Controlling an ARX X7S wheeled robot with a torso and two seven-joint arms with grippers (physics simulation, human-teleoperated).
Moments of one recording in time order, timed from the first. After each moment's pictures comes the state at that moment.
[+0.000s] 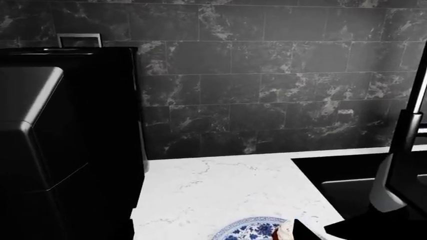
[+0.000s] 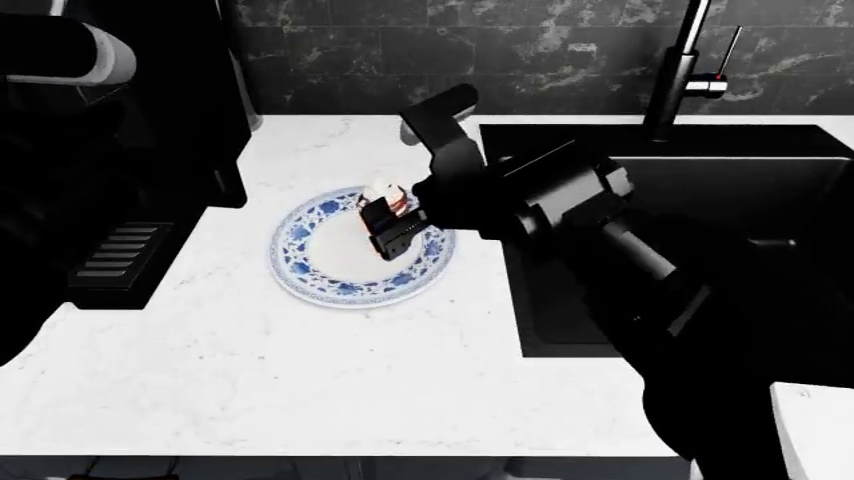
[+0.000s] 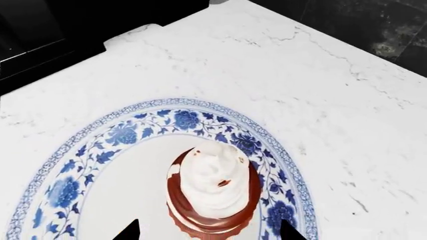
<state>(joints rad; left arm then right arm) -1.00 -0.73 0.06 0.43 -1.50 -1.14 -0.76 1.55 0.00 -1.43 1.06 1.23 0.55 -0.28</state>
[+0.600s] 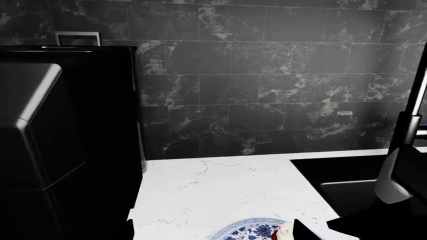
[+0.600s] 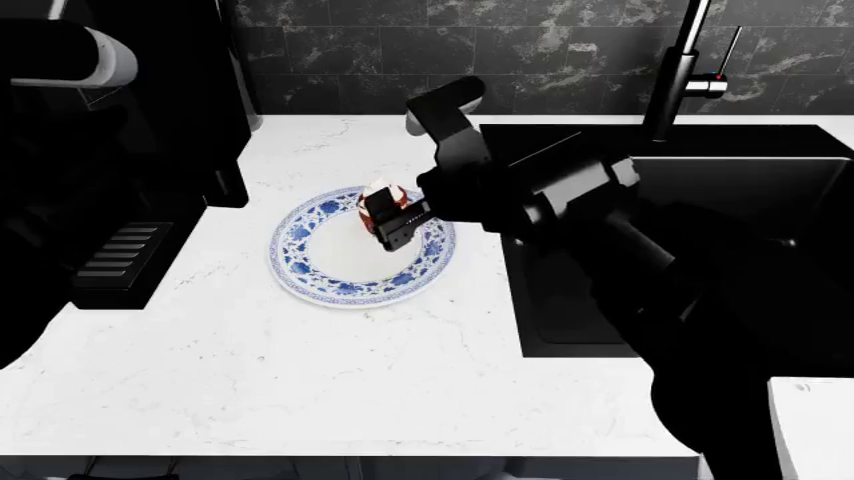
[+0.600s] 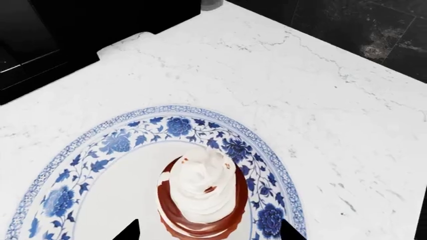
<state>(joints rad) -0.98 -0.73 0.07 0.43 -1.47 -1.11 -0.73 1.58 0.00 -1.54 1.09 1.36 0.51 -0.27</state>
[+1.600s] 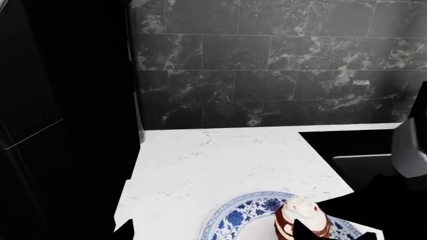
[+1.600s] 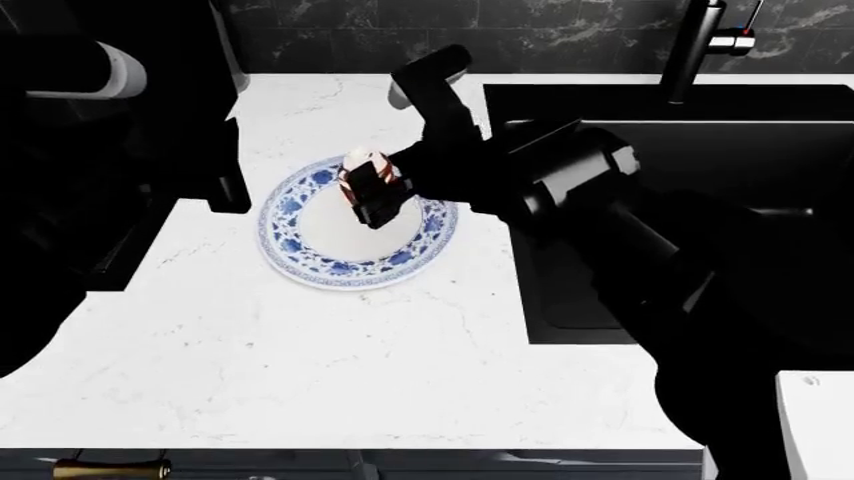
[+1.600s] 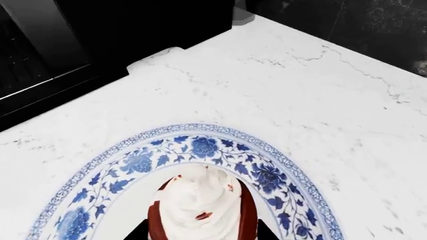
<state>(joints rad) -0.95 -0.74 0.09 0.42 -1.43 -1.07 -0.69 1.61 0.00 -1.55 1.07 1.38 0.40 -0.34</state>
